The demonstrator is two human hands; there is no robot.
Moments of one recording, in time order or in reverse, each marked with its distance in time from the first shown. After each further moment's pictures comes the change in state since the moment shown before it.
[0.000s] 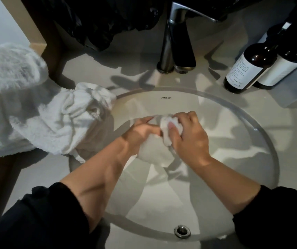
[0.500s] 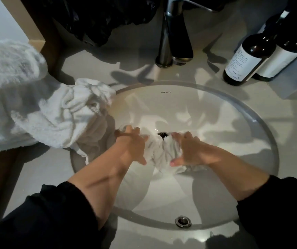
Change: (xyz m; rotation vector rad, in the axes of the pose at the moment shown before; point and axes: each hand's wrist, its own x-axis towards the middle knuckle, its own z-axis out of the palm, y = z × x) left_hand -0.009 -0.028 -0.013 1.952 -0.068 -0.286; right_hand -0.003 0.041 0.004 -0.373 -0.996 0.236
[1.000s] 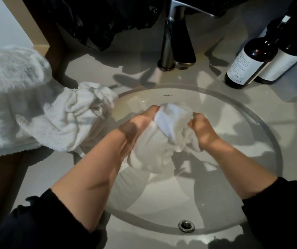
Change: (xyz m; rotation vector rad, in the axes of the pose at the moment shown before) left_hand -0.016 -0.006 -0.057 -1.842 0.028 0.065; right_hand -0.009 -0.015 -0.048 0.941 0.449 -0.152
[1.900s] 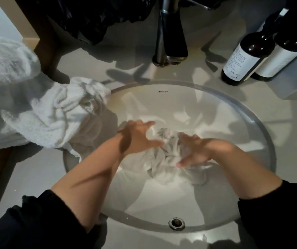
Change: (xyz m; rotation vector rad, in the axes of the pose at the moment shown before) left_hand 0.009 -0.041 -0.004 1.317 0.045 0.156; right_hand -0.015 0.018 -0.018 -1.052 -0.649 0.185
